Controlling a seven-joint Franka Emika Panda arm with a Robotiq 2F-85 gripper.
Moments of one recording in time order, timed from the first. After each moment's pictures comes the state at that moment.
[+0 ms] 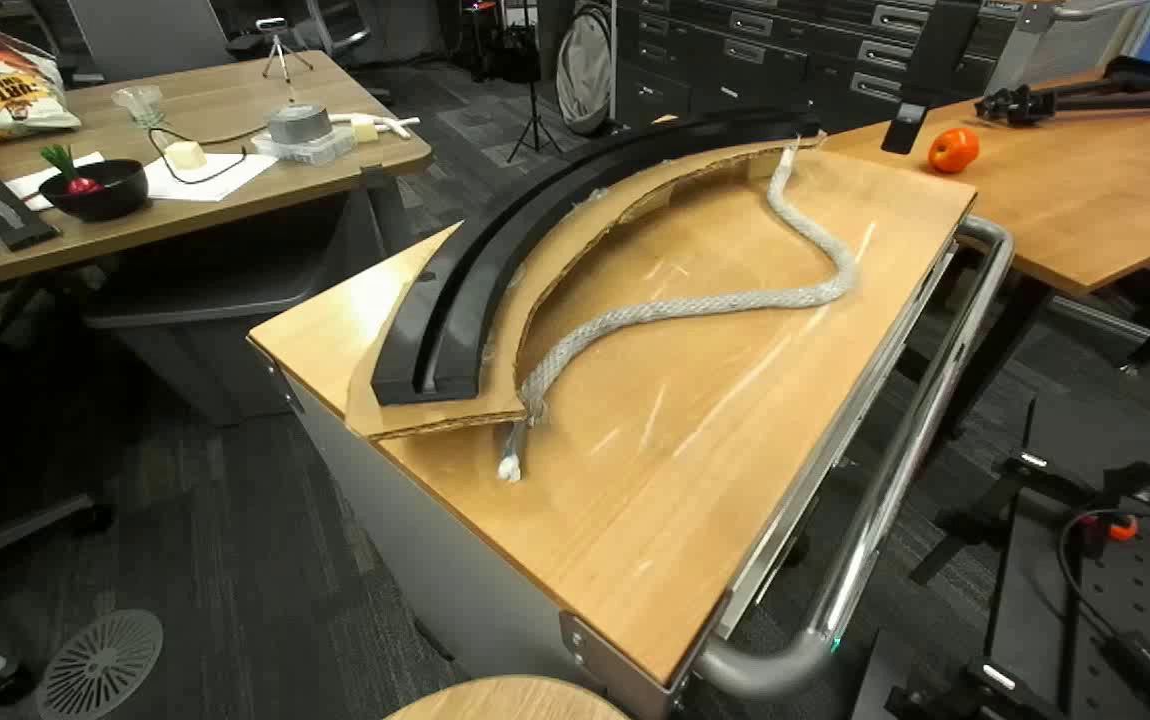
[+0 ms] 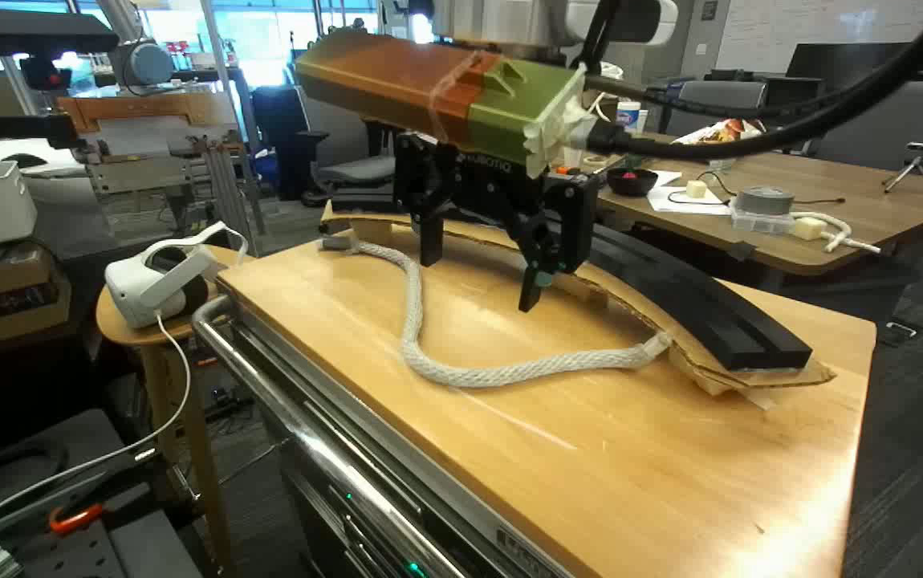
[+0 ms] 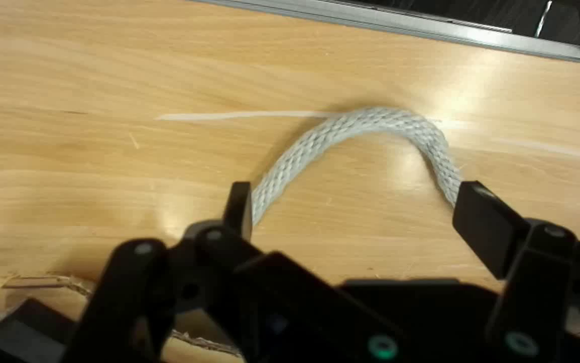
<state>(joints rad) -0.04 -0.21 -0.35 -2.40 0.04 2.19 -0.54</state>
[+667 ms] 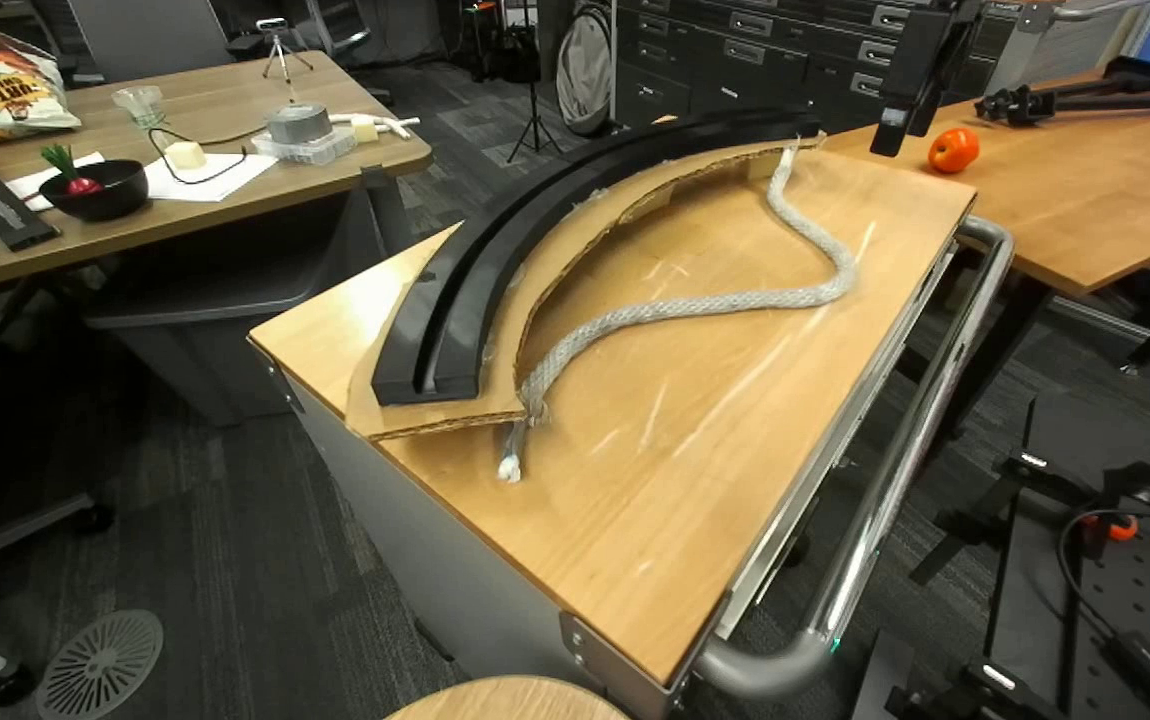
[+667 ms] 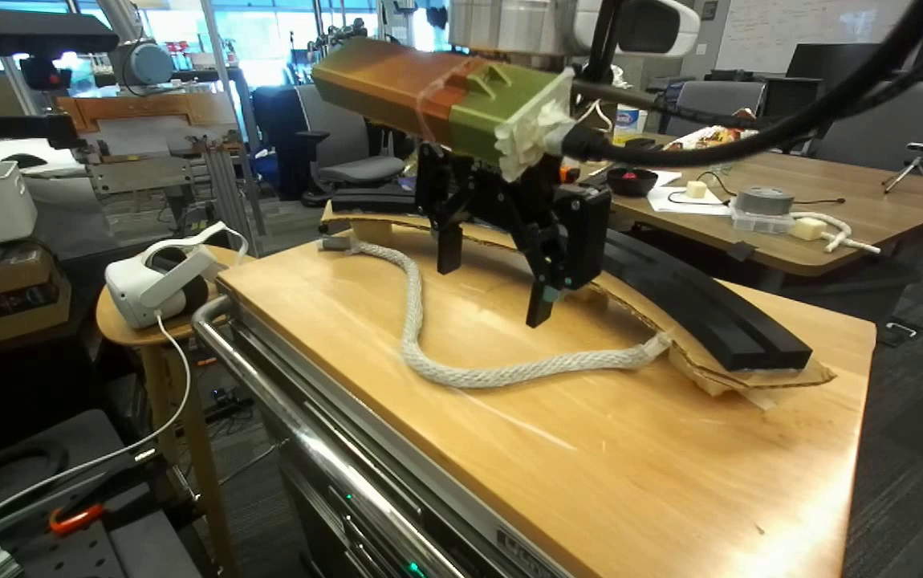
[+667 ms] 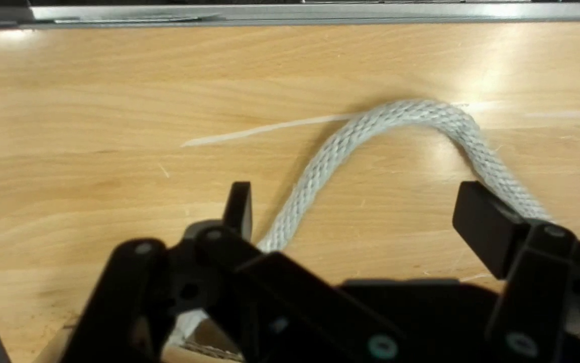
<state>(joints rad) -0.09 -0.17 -0.30 -2.38 0.03 2.19 -0.37</state>
